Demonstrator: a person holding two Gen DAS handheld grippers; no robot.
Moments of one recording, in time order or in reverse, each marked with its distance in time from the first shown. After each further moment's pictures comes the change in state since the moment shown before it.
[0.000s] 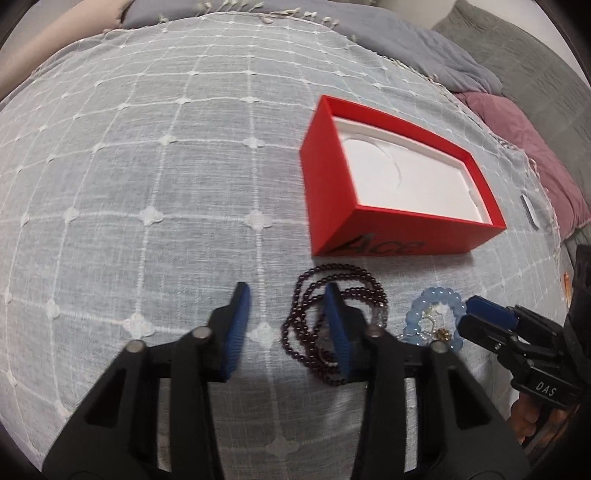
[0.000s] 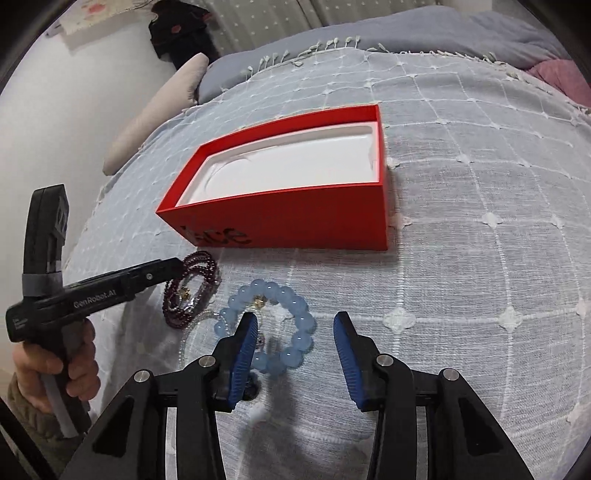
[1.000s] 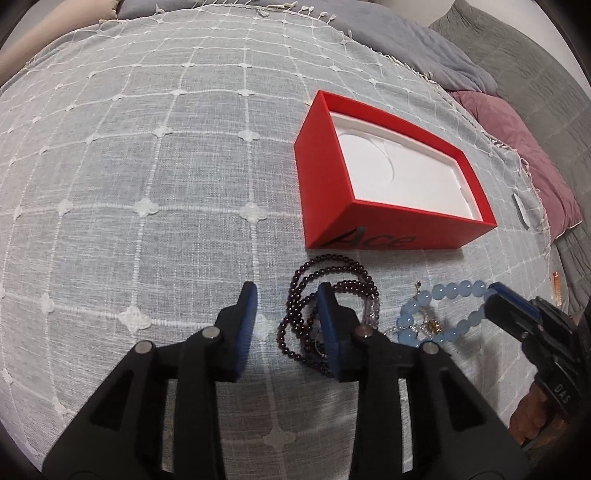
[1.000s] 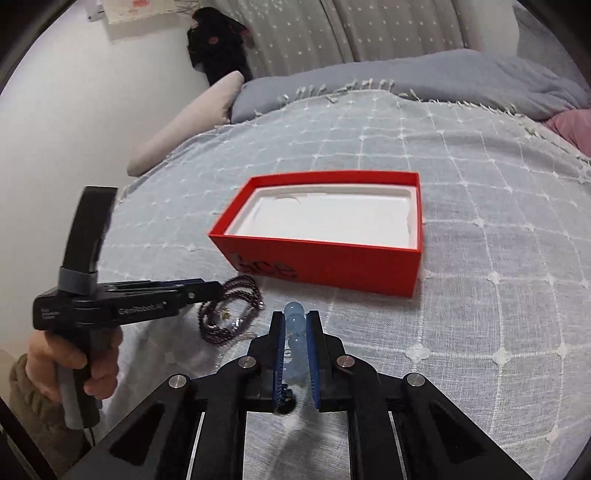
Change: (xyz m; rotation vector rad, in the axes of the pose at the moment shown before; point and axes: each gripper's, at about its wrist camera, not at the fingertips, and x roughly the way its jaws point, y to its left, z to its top) left arm -0.003 0.009 0.001 -0.019 0.019 -0.040; right arm -0.026 0.035 0.006 -0.131 -0.130 0.007
